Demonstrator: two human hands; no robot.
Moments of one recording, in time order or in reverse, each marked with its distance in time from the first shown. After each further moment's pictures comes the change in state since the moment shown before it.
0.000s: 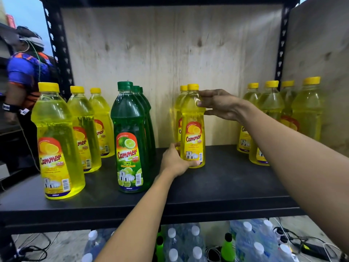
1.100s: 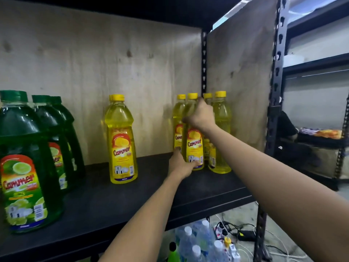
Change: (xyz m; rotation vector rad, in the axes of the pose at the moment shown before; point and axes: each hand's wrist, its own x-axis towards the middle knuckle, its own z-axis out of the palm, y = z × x) left_hand -0.009 0.131 0.176 -0.203 -0.252 0.130; right_hand -0.077 0.025 -0.110 -0.849 0.822 -0.024
